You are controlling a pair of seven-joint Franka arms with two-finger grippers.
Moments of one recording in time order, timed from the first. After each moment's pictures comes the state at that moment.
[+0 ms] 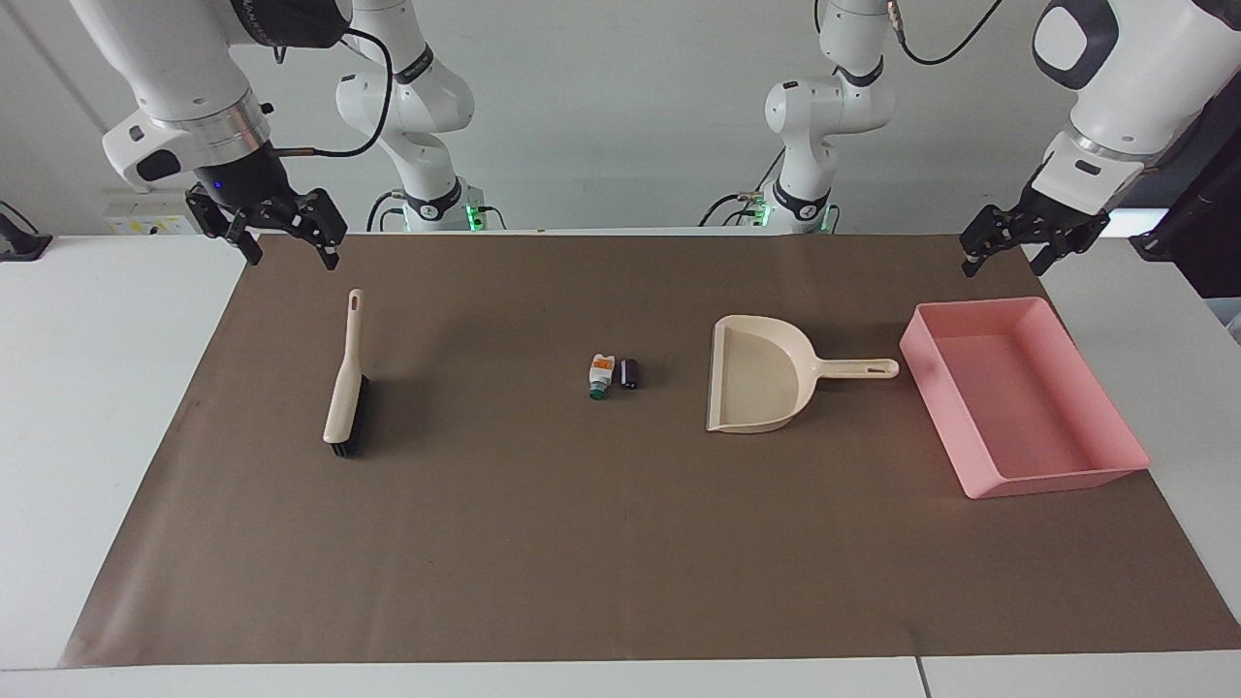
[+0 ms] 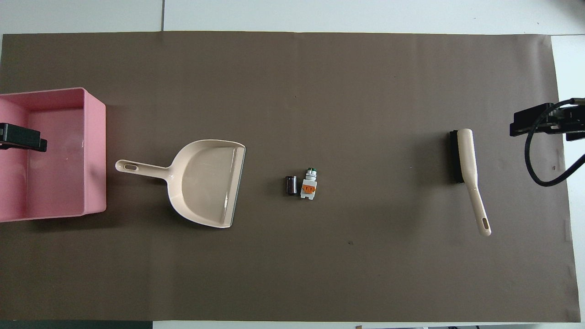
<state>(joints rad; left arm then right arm) 0.01 -0.06 0.01 -1.67 0.00 1.62 0.10 -0.03 -0.03 0.03 -1.58 -0.01 1.56 0.11</state>
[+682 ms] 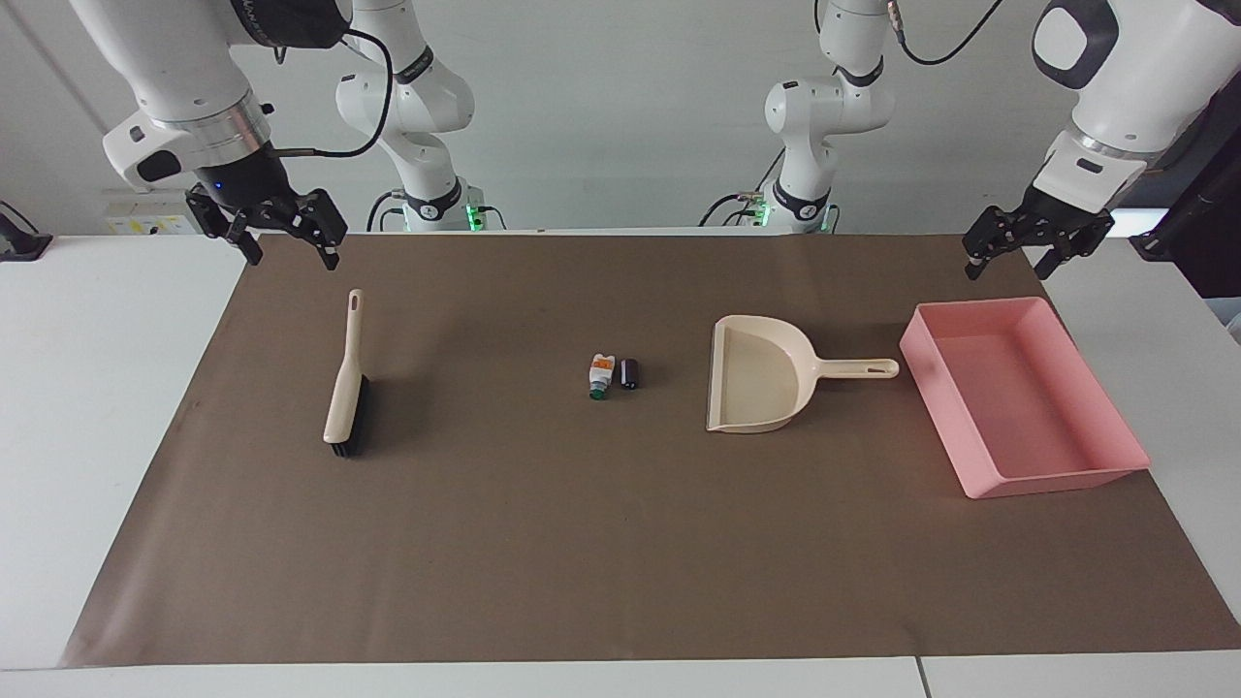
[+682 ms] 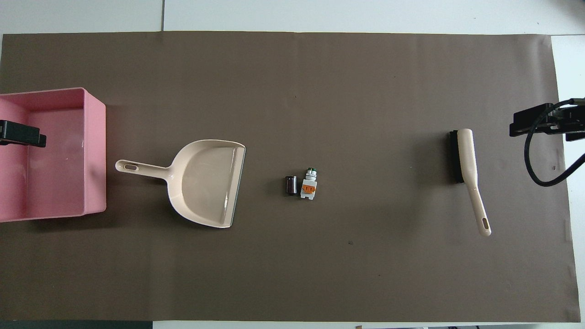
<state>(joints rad) 0.01 -0.06 0.01 -1.68 0.00 1.67 0.19 -0.03 -0.03 0.03 -1.58 -0.01 1.56 0.11</state>
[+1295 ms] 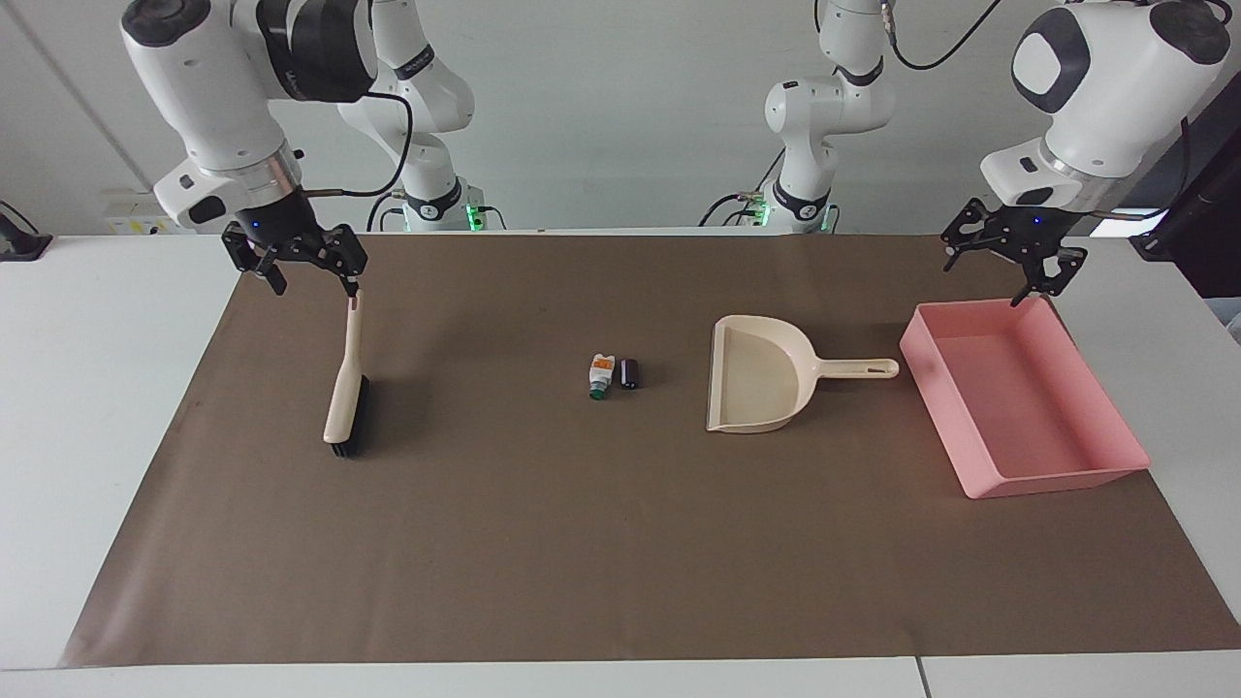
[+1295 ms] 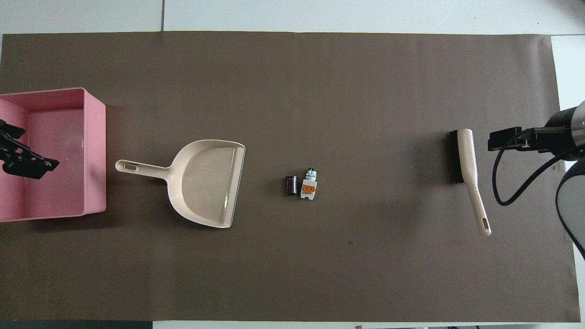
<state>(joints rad) 0.01 -0.08 0.00 -1.77 -0.03 1.68 0.96 -0.04 -0.17 0.03 -1.99 -0.01 1.86 0.04</state>
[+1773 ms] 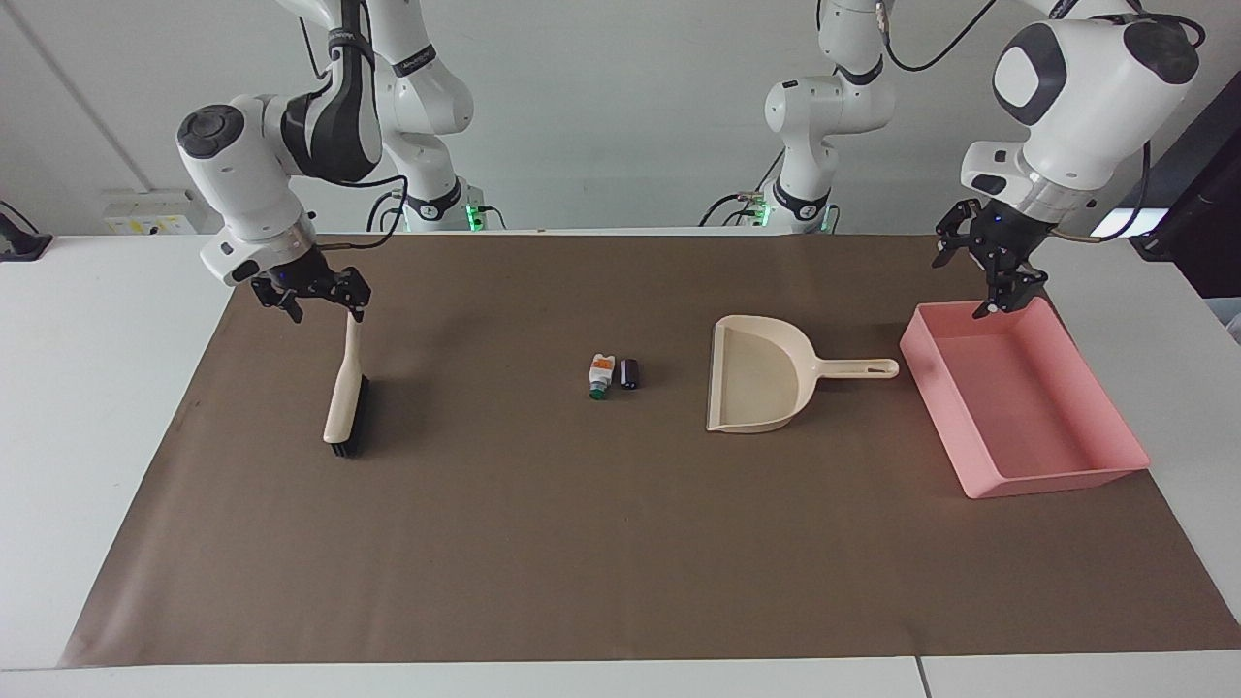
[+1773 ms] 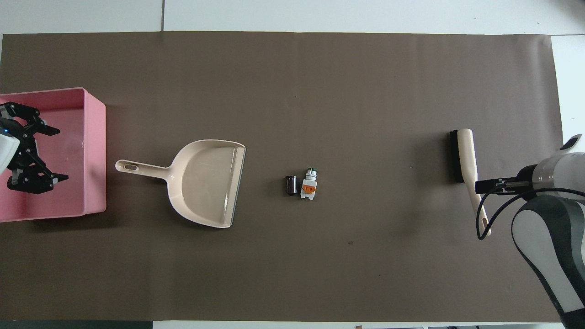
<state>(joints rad) -0.03 -0.09 0.00 -1.87 -0.05 1.77 1.39 -0.16 -0.21 0.02 -2.38 -0.01 2.15 -0.12</state>
